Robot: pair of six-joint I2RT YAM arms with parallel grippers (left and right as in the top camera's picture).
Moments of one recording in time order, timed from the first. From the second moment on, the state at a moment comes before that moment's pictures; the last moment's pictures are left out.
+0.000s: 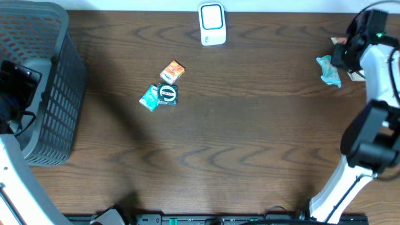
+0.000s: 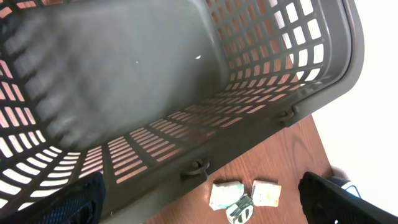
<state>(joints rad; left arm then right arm) 0.59 1.34 1.71 -1.26 0.12 -0.65 -0.27 2.10 1.85 -0.84 0.03 0.00</state>
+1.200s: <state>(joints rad) 0.59 1.34 1.71 -1.26 0.12 -0.65 0.52 1.98 1.85 -0.85 -0.31 0.21</state>
